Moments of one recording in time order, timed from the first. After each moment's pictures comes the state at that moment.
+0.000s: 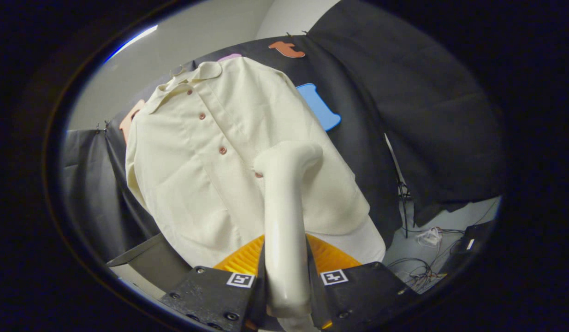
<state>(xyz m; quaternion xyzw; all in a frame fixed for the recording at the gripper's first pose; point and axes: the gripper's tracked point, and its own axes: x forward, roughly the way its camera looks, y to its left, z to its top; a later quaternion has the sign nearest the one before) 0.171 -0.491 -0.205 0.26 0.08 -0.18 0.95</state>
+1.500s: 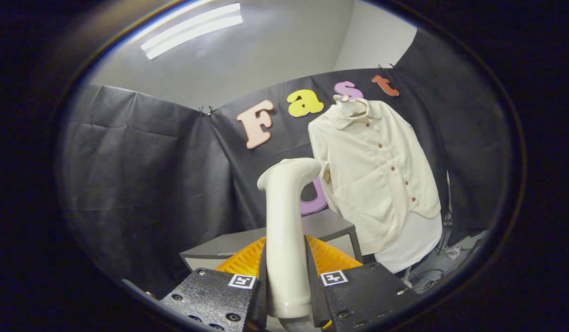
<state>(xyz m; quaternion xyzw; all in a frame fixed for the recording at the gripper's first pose) 0.040 -0.093 -0.007 0.13 -0.02 0.00 0.99</state>
